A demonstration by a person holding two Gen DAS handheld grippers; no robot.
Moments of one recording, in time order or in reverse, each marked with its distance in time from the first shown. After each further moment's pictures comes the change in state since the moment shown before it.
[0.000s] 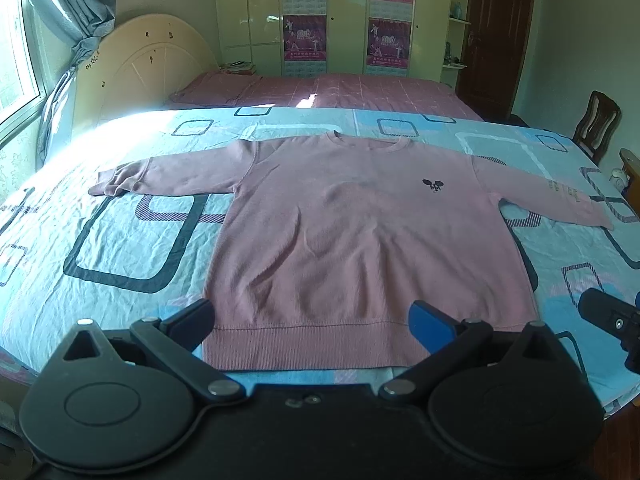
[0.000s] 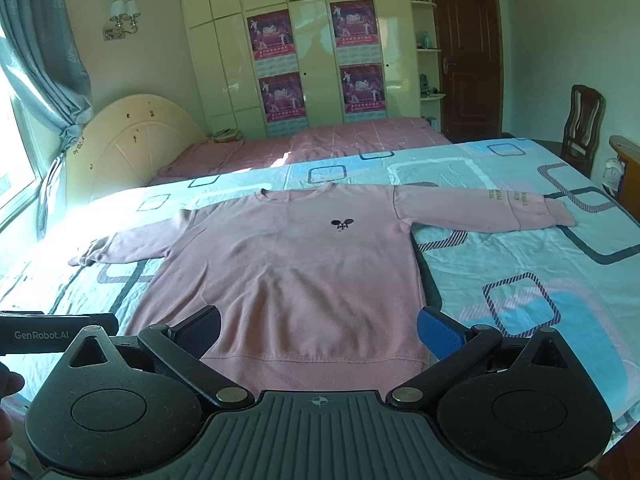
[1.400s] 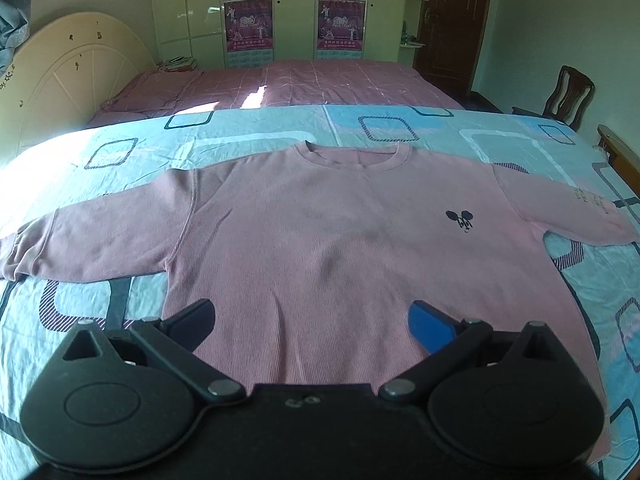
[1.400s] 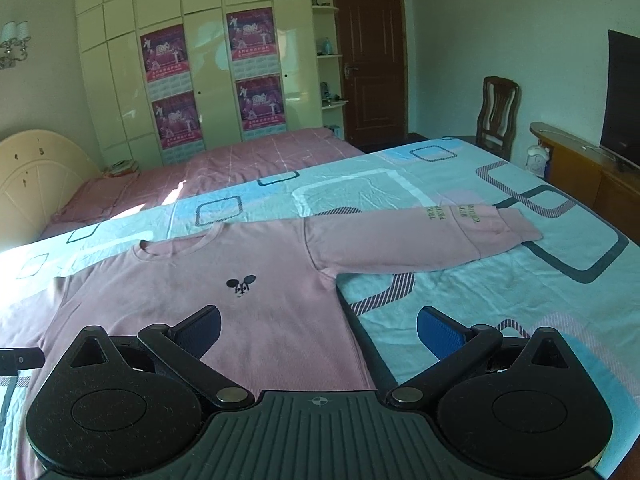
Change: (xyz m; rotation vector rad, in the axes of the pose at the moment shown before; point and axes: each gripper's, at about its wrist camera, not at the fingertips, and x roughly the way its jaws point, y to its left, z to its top) left arm 0.193 0.024 0.124 0.119 -0.022 -0.143; right arm 0.157 -0.052 0.072 0.152 -0.060 -0.299
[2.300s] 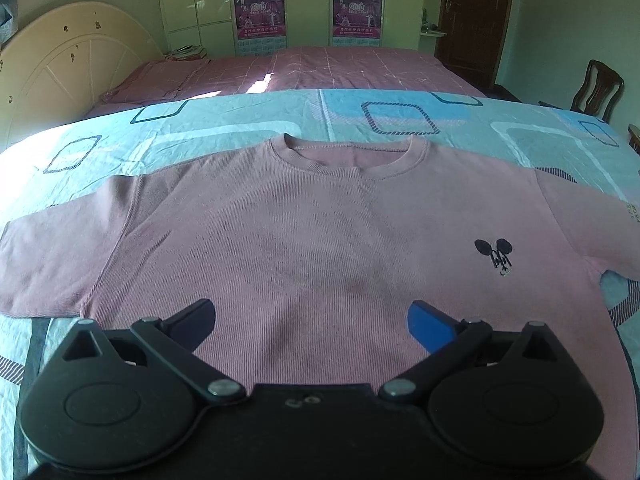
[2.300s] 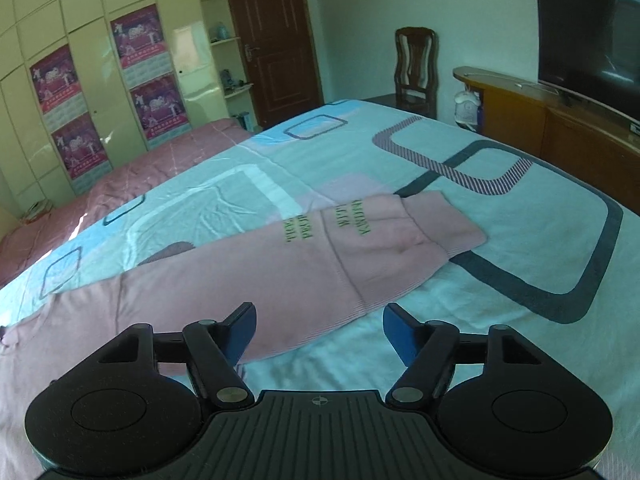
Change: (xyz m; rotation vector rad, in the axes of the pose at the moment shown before) left arm 0.123 -0.051 0.039 -0.024 0.040 0.085; right arm 0.169 -0.204 0.058 0.243 0.060 -0.167
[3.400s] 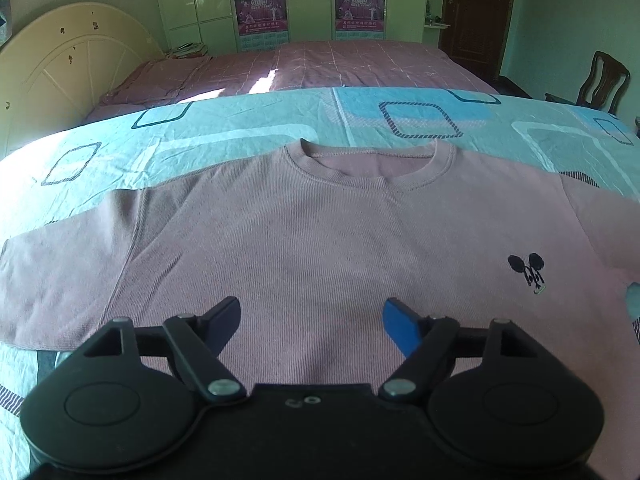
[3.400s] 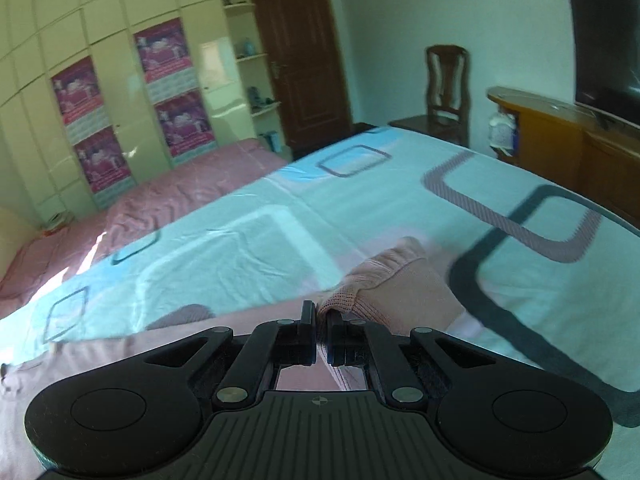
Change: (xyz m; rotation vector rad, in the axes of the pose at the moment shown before) left arm 0.021 0.020 0.025 0.012 0.011 0.003; right arm 0.030 0.083 0.035 -0.127 -0.081 0.168
